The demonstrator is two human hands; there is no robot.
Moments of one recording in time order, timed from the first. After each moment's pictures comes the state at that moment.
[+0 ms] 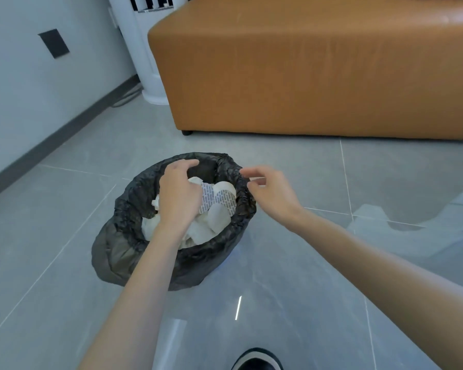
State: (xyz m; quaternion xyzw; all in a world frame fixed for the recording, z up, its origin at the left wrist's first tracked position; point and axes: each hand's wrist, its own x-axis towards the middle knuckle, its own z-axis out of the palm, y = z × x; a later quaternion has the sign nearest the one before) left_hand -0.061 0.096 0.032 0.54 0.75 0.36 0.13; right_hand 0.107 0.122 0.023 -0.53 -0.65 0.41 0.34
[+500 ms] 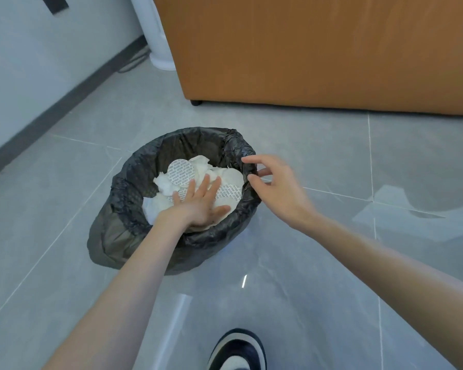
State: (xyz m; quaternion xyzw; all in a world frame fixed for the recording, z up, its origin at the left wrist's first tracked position) left_hand -0.074 0.115 -0.043 0.63 0.71 -0.16 0.26; right_hand 0.107 0.132 -0.014 -0.48 -0.69 0.41 0.35
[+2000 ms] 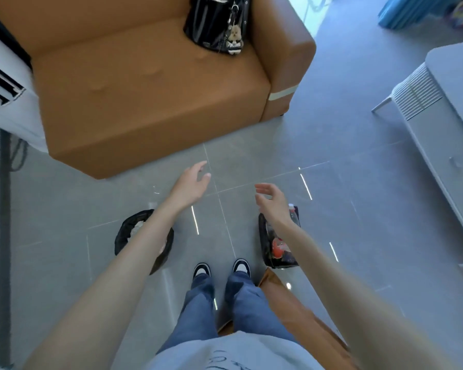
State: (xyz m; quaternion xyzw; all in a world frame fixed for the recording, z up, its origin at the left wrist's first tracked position) left_hand 0.212 0.123 0.630 0.70 0.55 0.01 0.45; right_hand 0.383 0.008 0.583 -0.78 -0.23 0.45 0.37
